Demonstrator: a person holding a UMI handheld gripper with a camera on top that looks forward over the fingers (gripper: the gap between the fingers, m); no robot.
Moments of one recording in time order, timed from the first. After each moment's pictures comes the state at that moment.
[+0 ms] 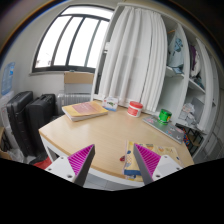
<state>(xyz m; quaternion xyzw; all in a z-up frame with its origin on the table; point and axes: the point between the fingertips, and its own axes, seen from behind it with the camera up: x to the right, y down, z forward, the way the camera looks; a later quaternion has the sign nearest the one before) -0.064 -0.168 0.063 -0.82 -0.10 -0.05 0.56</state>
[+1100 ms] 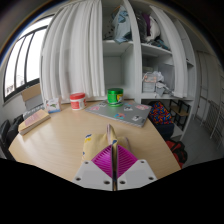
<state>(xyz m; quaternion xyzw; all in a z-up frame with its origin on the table) 0.198 -0.111 0.026 -0.84 0.09 -0.03 0.54</state>
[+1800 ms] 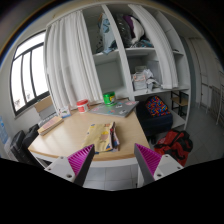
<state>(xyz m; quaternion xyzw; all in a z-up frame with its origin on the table) 0.238 -0.263 0.065 -0.83 0.11 0.06 0.55</state>
